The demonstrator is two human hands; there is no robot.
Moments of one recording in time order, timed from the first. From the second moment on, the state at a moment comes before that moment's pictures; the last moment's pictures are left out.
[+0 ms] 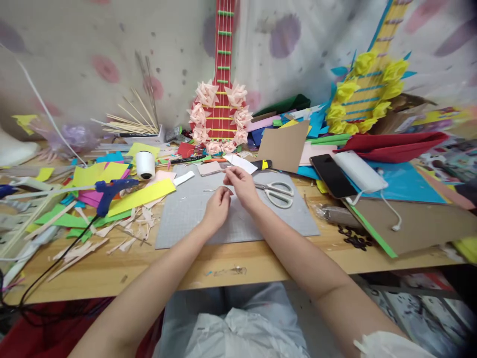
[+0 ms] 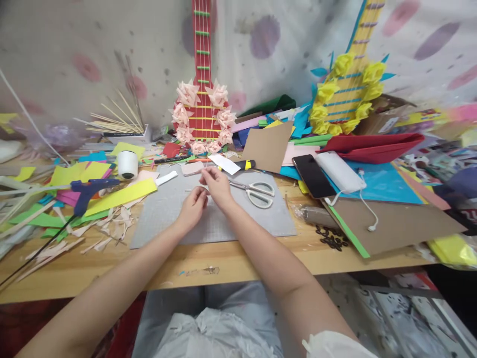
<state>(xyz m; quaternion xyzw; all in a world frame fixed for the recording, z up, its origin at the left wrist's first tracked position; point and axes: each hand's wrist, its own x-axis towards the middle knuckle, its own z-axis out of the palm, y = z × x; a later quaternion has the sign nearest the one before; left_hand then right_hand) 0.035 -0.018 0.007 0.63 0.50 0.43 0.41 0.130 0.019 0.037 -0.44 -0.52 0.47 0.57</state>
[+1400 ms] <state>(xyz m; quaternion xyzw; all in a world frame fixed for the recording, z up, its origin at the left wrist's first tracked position) -0.041 0.020 0.071 0.69 0.69 0.19 0.04 0.144 0.032 -0.007 -0.56 -0.77 0.16 0.26</state>
